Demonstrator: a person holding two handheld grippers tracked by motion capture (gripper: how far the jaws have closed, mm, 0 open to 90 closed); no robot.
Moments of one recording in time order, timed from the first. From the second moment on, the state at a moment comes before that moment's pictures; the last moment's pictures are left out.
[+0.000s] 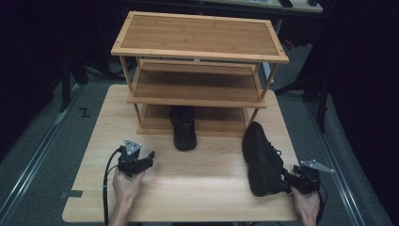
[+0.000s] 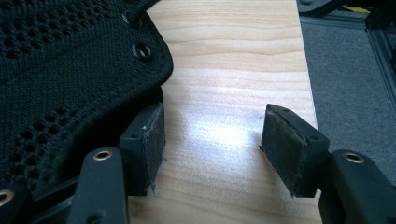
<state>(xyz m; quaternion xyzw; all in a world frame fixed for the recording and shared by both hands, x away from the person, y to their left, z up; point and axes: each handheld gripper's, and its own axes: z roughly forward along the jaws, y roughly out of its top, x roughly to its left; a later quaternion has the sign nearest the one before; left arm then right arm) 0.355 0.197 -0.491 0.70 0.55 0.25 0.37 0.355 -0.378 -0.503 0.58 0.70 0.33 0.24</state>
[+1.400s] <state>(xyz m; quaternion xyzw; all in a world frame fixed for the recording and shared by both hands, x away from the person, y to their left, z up) 0.355 0.197 -0.512 0.71 0.56 0.25 0.33 0.359 -0.367 -0.486 0.52 0.73 0.37 0.23</state>
